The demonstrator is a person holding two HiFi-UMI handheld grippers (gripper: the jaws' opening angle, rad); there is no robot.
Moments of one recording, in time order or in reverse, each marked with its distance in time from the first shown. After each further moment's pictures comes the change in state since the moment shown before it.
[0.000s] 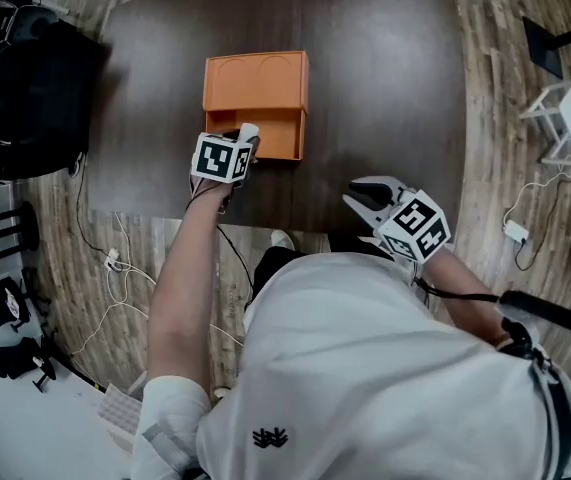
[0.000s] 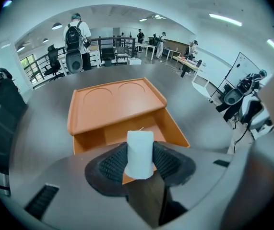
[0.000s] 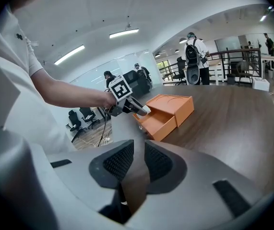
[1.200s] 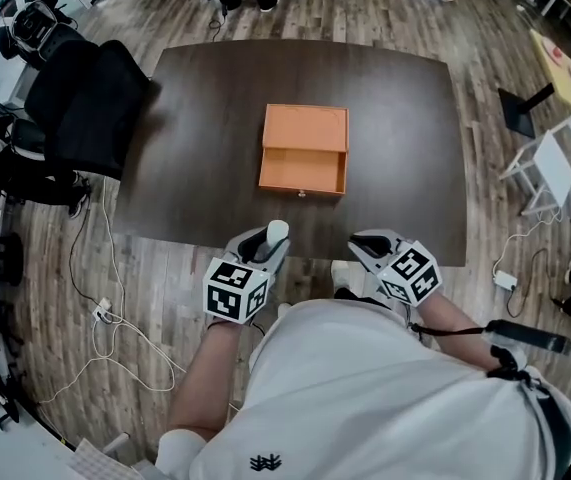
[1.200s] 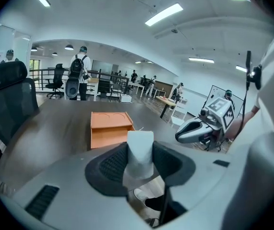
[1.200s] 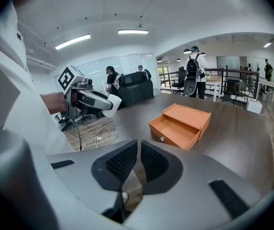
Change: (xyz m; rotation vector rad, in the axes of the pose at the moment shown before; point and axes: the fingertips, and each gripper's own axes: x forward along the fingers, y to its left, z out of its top) left arm -0.230 -0.058 -0.121 -0.032 -0.460 -0.166; right arm 0.052 0.150 0.030 -0.122 -0.022 -0.141
